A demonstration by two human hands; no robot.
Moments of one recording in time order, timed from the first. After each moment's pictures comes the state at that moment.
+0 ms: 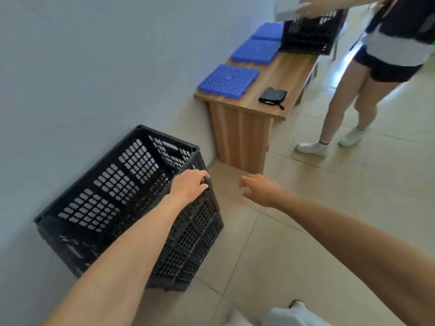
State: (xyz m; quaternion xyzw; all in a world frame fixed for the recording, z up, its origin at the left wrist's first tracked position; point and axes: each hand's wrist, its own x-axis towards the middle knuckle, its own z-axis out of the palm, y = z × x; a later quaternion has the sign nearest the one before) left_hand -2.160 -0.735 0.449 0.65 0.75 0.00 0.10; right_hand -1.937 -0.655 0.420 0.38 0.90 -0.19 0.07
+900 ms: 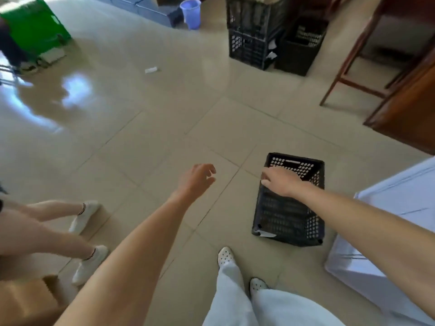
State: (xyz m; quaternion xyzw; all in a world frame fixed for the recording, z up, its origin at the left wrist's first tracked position) left_hand -1.335 -0.590 0.374 0.95 0.18 -0.10 0.23; right_hand -1.211 -0.826 0.357 0.91 0.32 -0.27 -0.05
